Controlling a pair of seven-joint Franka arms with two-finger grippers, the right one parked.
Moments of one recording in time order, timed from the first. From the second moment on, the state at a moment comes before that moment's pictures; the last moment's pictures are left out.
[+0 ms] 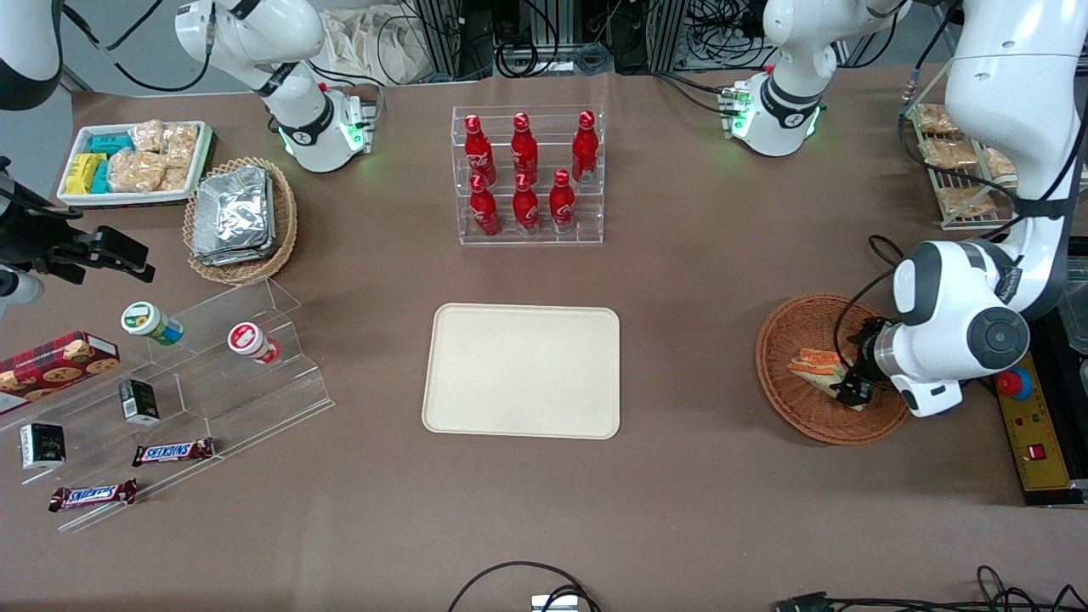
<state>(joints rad) 0.20 0.47 -0.23 -1.84 0.10 2.13 -1.22</state>
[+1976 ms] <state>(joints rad) 0.17 0.43 -0.61 -1.36 0.18 1.61 -0.86</state>
